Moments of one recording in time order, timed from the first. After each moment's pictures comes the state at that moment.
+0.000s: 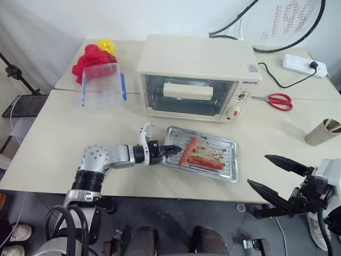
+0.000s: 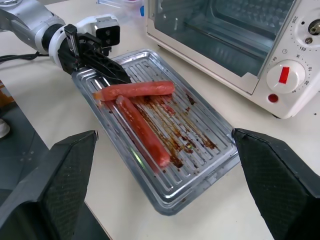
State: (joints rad) left arm -0.65 0.35 0.03 0.35 -1.40 1.29 -0.06; right arm 0.49 -0.70 -0.64 -0.74 0.78 0.42 0.86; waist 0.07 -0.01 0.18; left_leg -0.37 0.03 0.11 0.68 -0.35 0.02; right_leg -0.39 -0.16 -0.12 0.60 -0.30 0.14
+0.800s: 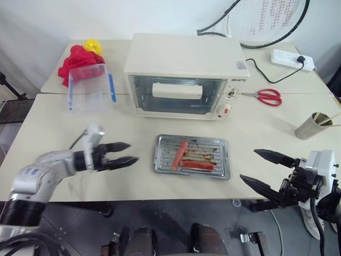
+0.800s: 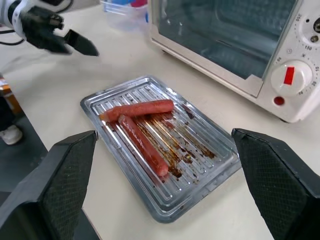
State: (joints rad) left arm -0.24 0.88 0.08 0.06 -0.66 0.43 -1.06; right arm 0.33 -0.72 -0.52 -0.59 0.74 0.37 0.96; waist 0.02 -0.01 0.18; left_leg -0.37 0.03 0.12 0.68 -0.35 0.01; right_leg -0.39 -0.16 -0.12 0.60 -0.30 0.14
